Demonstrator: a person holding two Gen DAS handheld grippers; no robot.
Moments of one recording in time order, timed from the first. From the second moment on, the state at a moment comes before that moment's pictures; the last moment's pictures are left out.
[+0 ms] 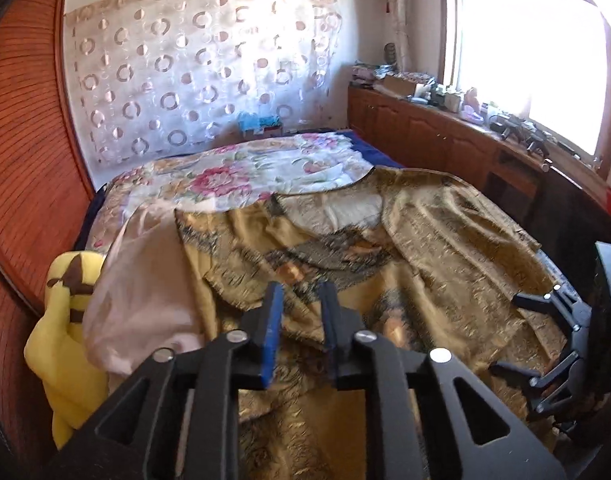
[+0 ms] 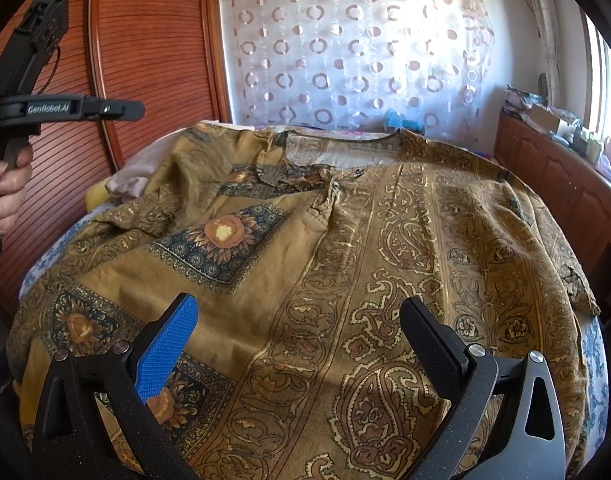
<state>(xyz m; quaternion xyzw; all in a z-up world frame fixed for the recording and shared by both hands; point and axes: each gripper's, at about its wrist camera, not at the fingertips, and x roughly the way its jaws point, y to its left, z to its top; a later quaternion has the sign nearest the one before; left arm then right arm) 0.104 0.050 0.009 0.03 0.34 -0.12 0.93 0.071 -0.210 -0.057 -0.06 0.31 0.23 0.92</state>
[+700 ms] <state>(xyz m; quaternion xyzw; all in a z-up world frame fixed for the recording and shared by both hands) 0.117 0.082 -0.093 0.02 0.42 -0.07 0.91 0.072 -0.209 -0.059 -0.06 0.31 0.23 0.92</state>
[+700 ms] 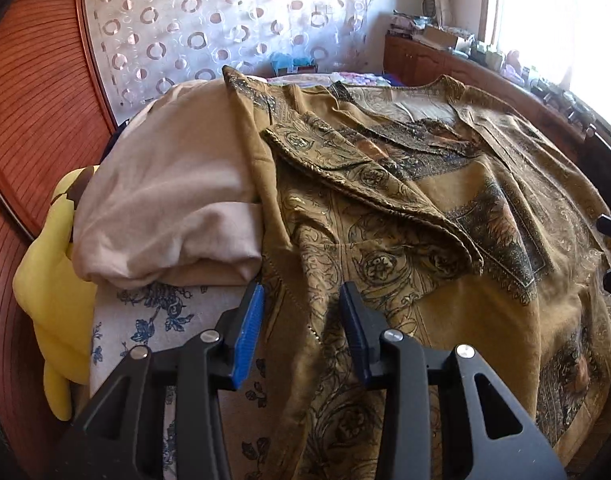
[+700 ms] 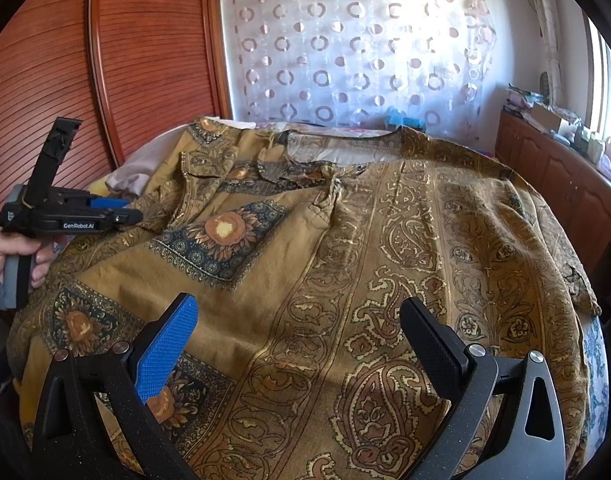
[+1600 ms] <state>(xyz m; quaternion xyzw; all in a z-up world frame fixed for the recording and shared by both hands) 0.092 0.127 -0.065 -0.06 0.34 0.02 0.94 0.134 -0.143 -0.018 -0.11 0.30 0.29 0.90</state>
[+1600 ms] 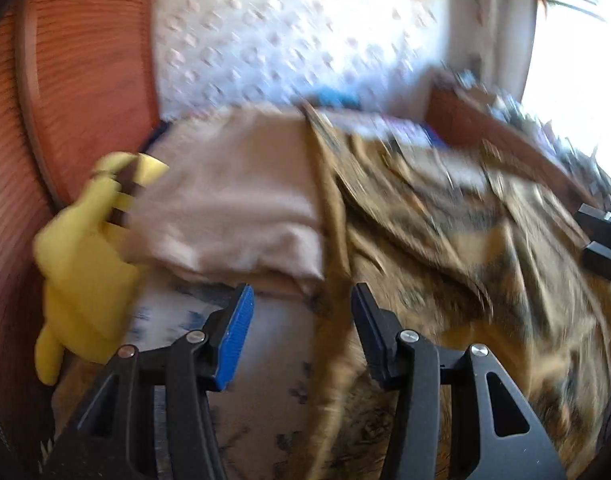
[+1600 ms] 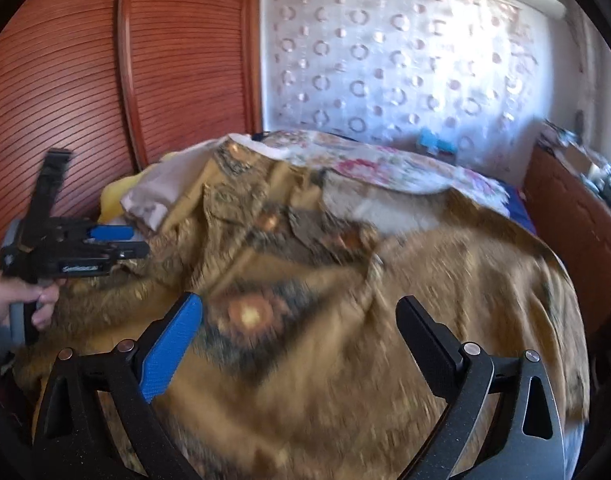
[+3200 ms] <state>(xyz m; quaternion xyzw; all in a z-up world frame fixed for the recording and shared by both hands) 0.144 0.068 0.003 0.01 0.30 -0.11 0.95 0.224 -0.192 -0.009 -0.05 0.37 0.29 0.88</state>
